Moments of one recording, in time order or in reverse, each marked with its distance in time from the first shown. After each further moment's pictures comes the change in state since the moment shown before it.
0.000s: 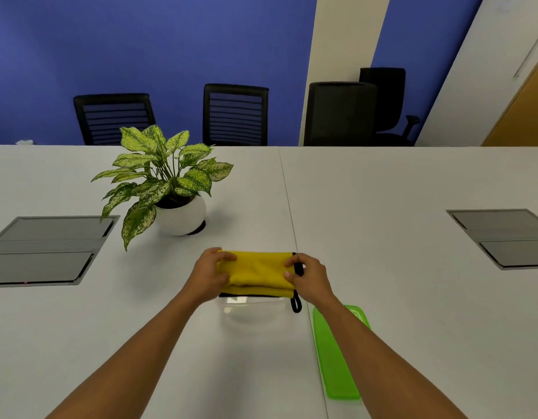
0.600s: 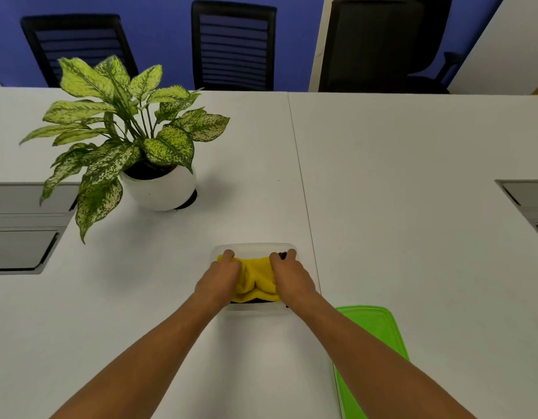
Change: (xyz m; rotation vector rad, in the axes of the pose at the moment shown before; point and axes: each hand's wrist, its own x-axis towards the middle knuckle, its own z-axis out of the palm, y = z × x) left_hand 0.093 -0.059 0.084 0.662 -0.332 -0.082; right_hand 0.091 0.061 0.098 -0.739 -0.298 -0.045
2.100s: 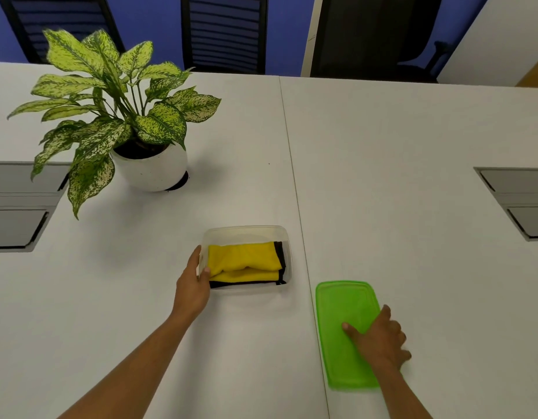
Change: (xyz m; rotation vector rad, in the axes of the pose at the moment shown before) left_hand -0.050 -0.033 0.065 -1.028 0.291 -0.171; right_hand -0.165 0.160 0.034 0.151 0.088 0.887
